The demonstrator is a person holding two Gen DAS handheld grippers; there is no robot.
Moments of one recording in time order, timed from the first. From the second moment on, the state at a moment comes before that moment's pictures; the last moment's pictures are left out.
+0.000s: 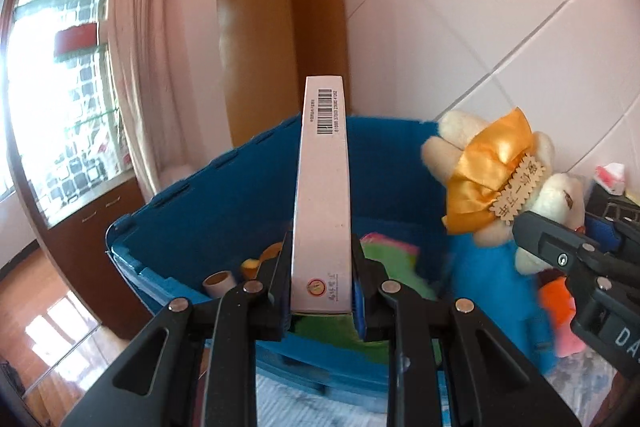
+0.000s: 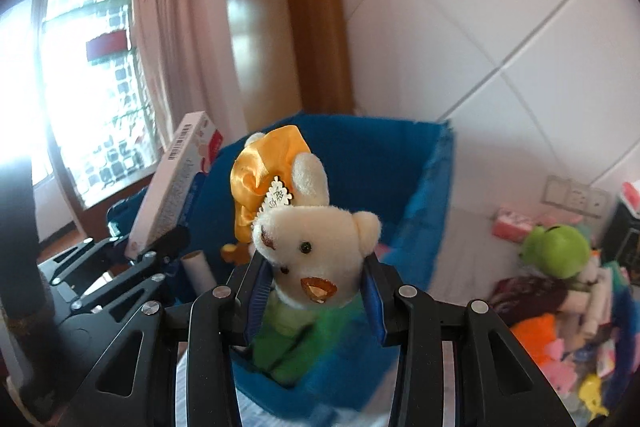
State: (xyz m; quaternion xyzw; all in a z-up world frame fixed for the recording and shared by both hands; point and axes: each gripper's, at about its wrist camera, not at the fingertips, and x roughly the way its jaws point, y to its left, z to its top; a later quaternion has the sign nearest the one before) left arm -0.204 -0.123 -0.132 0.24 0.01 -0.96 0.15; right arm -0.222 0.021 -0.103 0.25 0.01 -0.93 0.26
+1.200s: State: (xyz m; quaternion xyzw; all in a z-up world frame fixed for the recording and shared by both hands) left arm -0.156 -0.089 -0.102 0.26 0.06 -0.96 0.08; right arm -0.163 0.120 -0.063 0.24 0.01 -0.96 0.15
